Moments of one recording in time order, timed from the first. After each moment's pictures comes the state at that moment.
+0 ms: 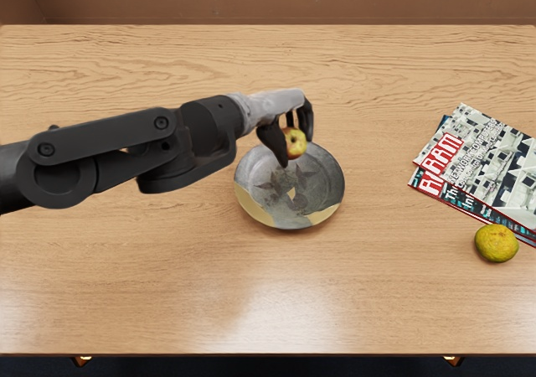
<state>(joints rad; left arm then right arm) -1.25 0.25 -0.25 -1.45 1.11 -0.02 0.61 -0.01 0.00 0.04 0.09 -0.01 0.10 -0.40</state>
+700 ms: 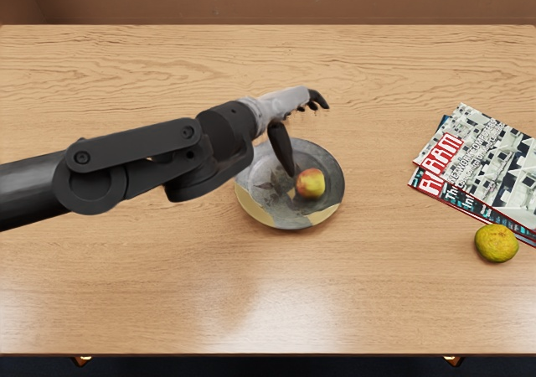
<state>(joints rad) -1.21 0.17 -0.26 -1.36 1.12 0.10 0.61 -0.01 0.00 0.04 0.09 -0.01 0.10 -0.40</state>
